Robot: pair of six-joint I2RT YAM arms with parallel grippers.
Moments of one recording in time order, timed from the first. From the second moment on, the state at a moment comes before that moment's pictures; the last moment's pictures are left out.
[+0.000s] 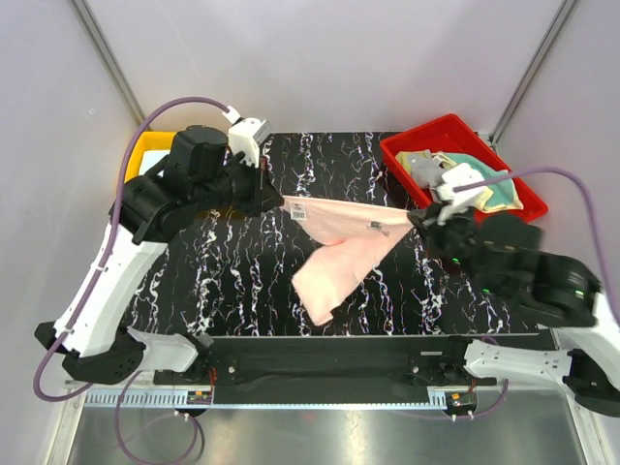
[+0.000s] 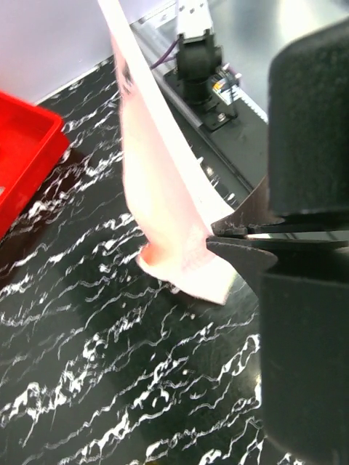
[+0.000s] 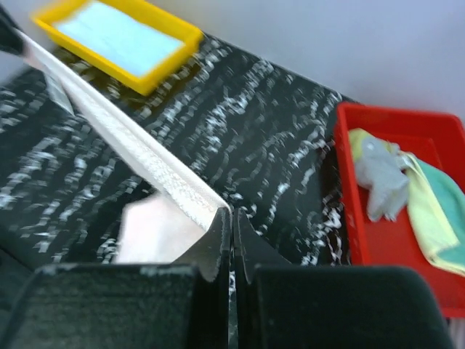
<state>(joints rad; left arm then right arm) -0.64 1.30 1.85 -1.09 0.18 -0.30 1.09 0.89 1.46 -0.85 0.62 0.06</state>
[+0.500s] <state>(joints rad) -0.72 1.25 2.11 -1.22 0.12 -0.32 1.09 0.84 1.60 -0.87 0.13 0.01</state>
